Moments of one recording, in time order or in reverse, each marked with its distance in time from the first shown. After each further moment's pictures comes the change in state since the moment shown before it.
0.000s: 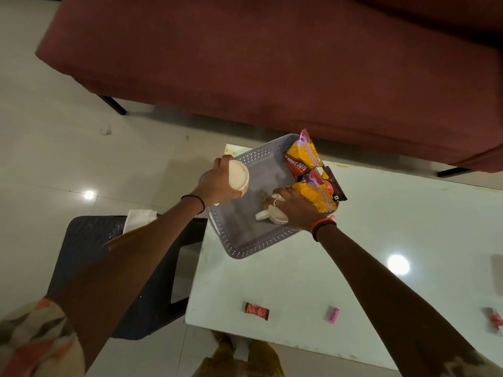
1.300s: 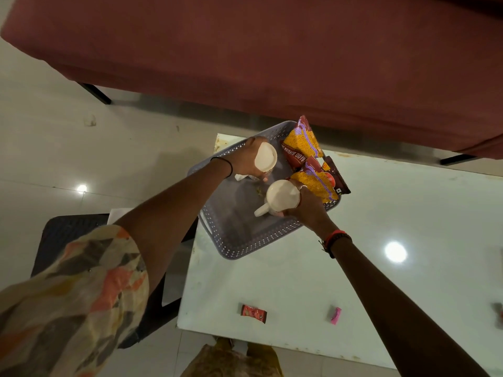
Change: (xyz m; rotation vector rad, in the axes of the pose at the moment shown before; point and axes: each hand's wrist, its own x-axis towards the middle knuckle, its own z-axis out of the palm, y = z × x) left_hand 0.100 0.020 0.044 0.068 -0.270 0.228; right_hand -0.012 0.004 0.006 0.895 0.190 0.597
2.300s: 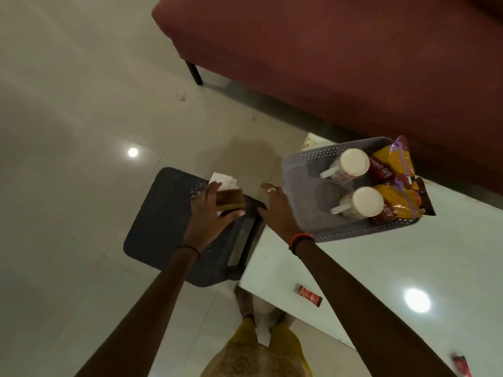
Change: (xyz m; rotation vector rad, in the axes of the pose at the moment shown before) left_hand -0.337 -0.112 0.038 -0.308 0.620 -0.498; right_hand -0.071 -0.159 0.188 -0.113 -0.139 -0.353
